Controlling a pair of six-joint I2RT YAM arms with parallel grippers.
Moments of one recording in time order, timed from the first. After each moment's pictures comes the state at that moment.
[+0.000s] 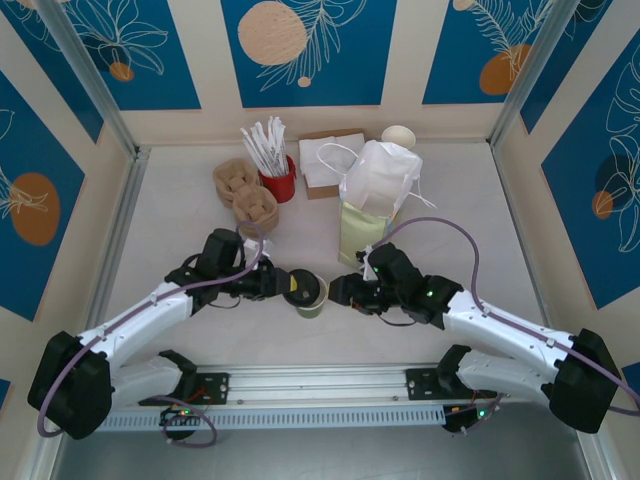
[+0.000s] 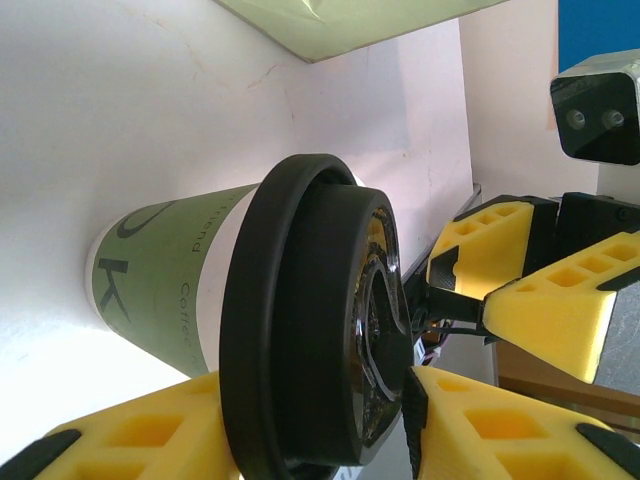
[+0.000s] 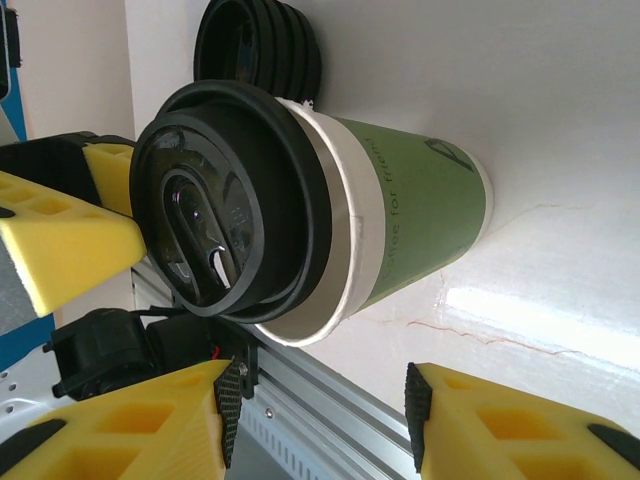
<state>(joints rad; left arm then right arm) -0.52 1.11 0.61 -0.26 0.75 -0.70 0.84 1.01 0.63 -0.35 -0.32 1.06</state>
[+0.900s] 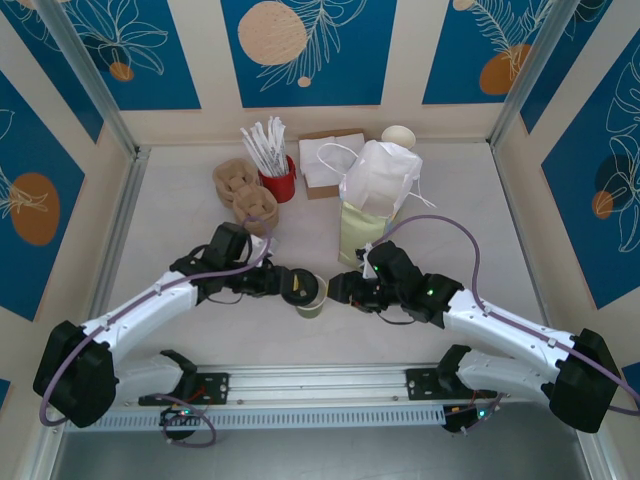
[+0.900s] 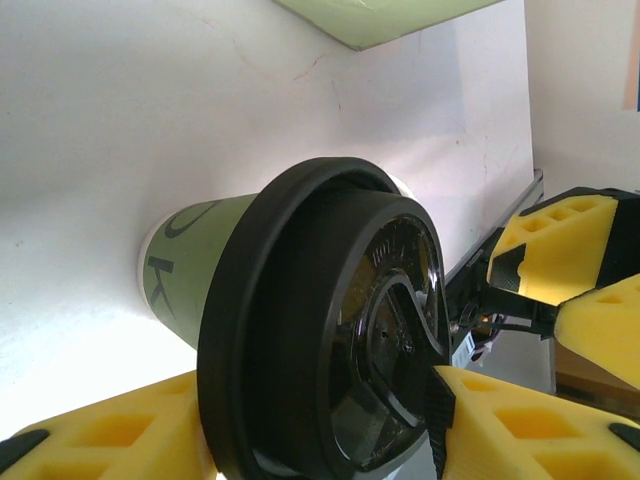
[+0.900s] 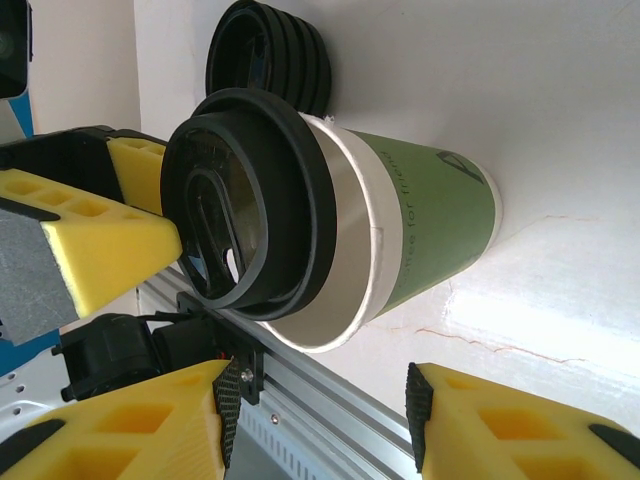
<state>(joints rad) -0.56 1.18 0.72 -0.43 0.65 -0.59 0.84 1.01 0.65 -0.36 -0.31 1.05</state>
